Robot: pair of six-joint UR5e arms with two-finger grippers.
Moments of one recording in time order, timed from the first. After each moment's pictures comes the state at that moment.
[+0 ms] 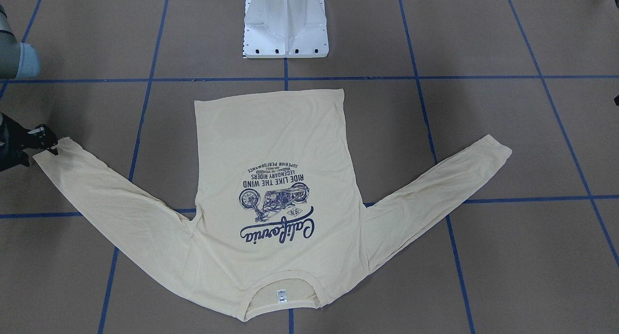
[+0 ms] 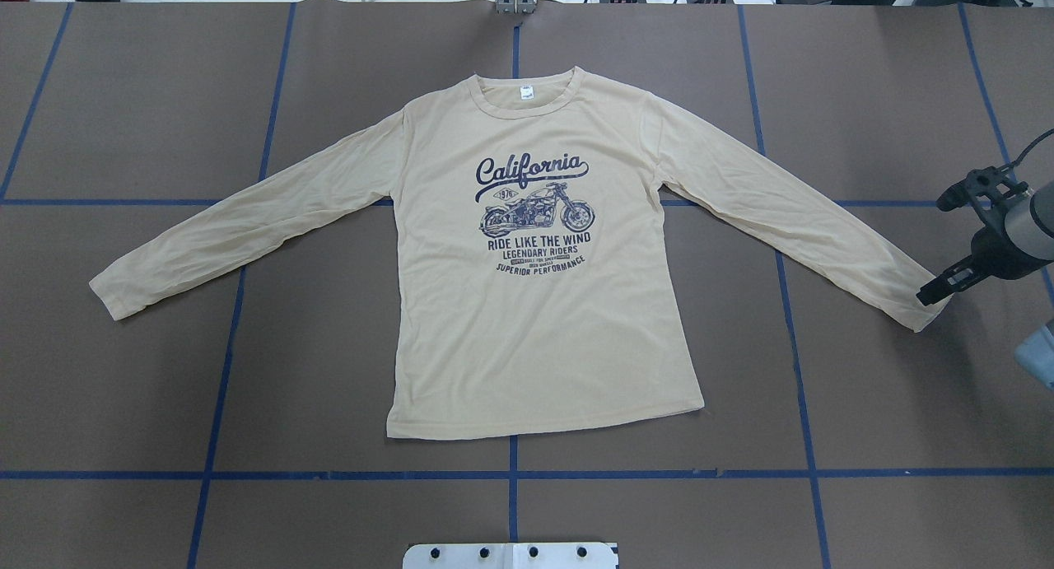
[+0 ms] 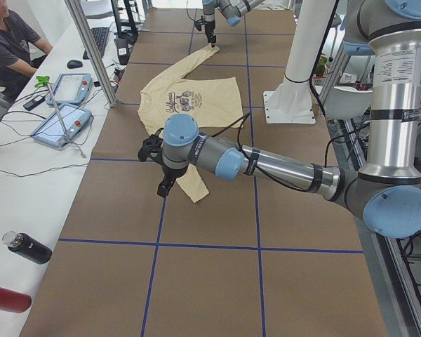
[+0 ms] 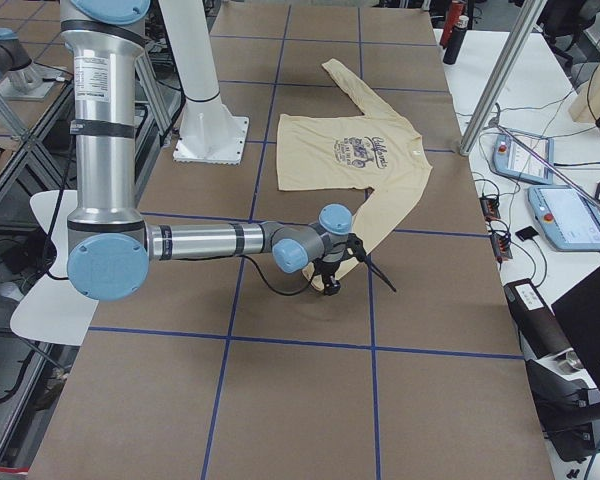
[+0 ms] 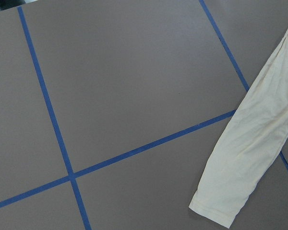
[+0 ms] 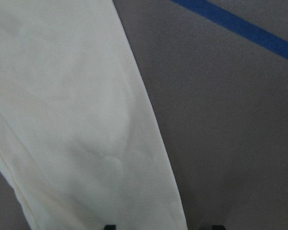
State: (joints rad) left arm -1.51 -1.54 -1.84 -1.77 -2.45 0.01; right arm 1.00 -1.60 1.57 -1.12 2.21 0.24
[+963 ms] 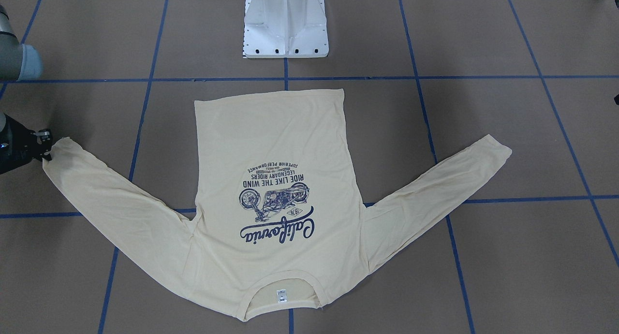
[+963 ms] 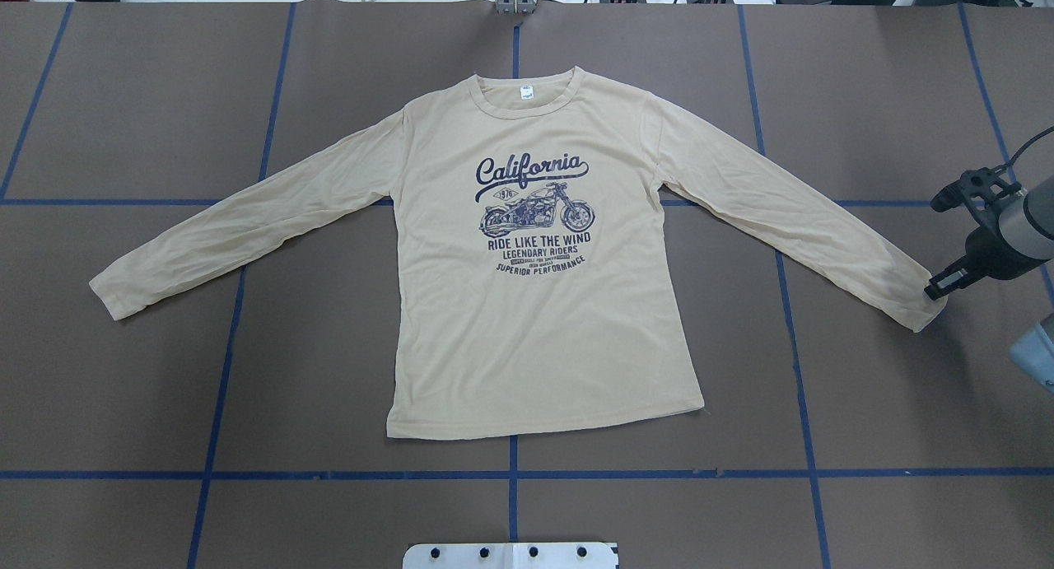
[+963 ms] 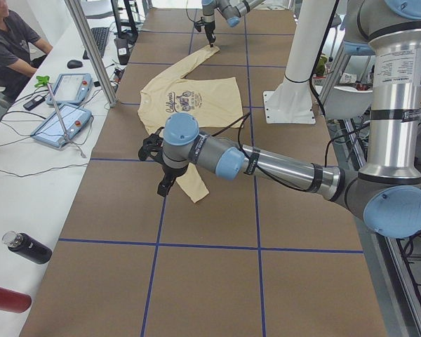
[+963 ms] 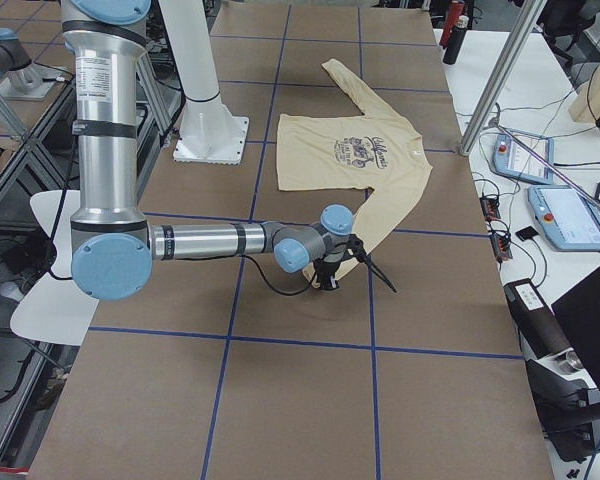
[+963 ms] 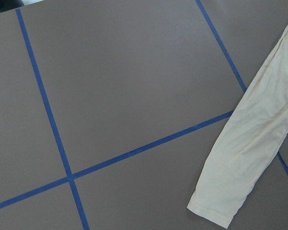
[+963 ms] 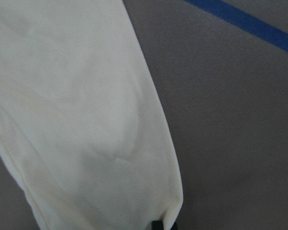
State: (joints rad) left arm -1.51 -1.54 -1.84 -1.77 -2.45 0.01; right arm 1.00 -1.60 1.57 -1.12 2.24 0.25
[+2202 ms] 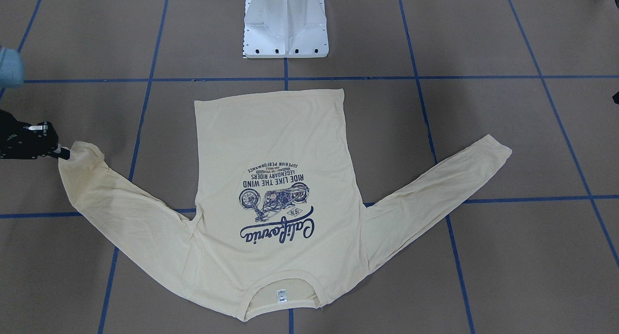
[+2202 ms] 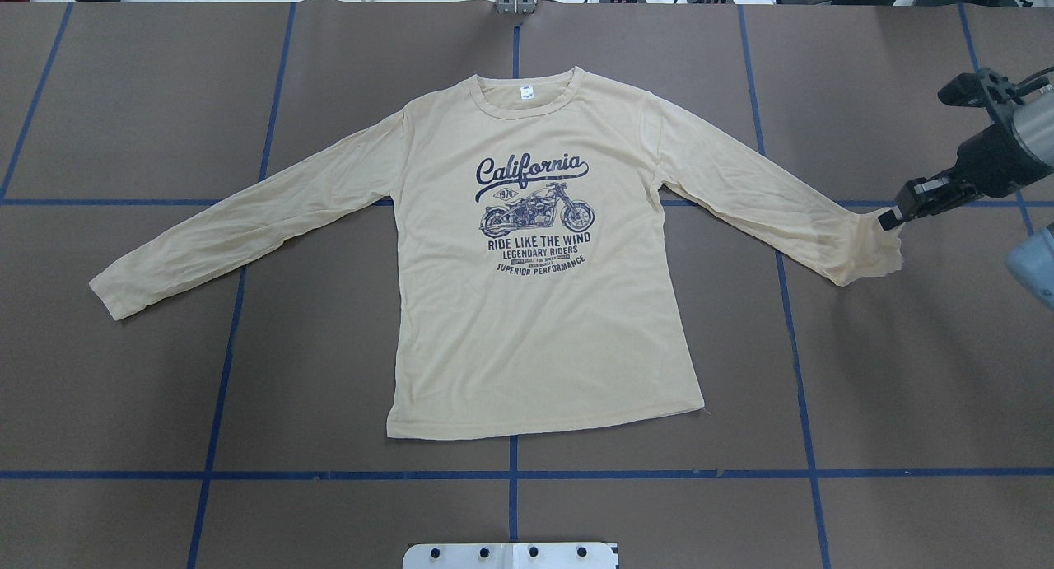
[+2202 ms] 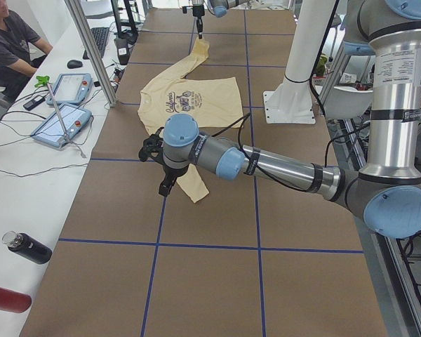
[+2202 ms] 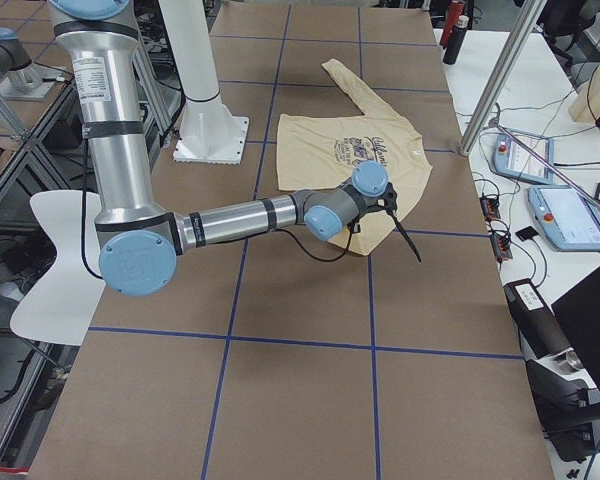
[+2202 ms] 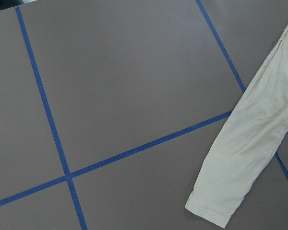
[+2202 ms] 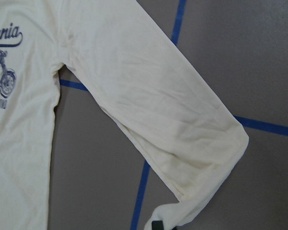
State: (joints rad) left arm -1.52 -1.54 -1.84 -1.76 -2.48 0.00; right arm 1.16 -1.42 1.64 -1.06 2.60 0.62
